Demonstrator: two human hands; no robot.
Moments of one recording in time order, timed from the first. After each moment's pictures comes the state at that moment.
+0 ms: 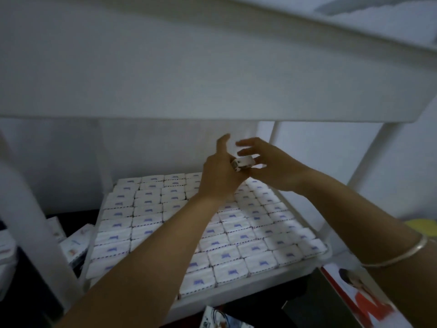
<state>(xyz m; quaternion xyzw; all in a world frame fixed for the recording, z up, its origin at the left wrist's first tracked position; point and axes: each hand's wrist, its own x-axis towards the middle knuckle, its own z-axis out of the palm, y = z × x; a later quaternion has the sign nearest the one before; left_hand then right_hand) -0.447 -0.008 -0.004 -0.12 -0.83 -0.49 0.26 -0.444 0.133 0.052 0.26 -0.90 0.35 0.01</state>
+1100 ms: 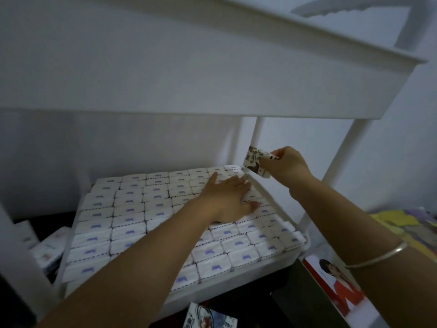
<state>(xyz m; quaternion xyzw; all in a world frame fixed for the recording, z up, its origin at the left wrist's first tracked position) -0.433 0.014 -0.021 -0.27 -0.96 -0.08 -0.03 -0.436 0.167 0.045 -0.10 -0.89 0.42 0.13</state>
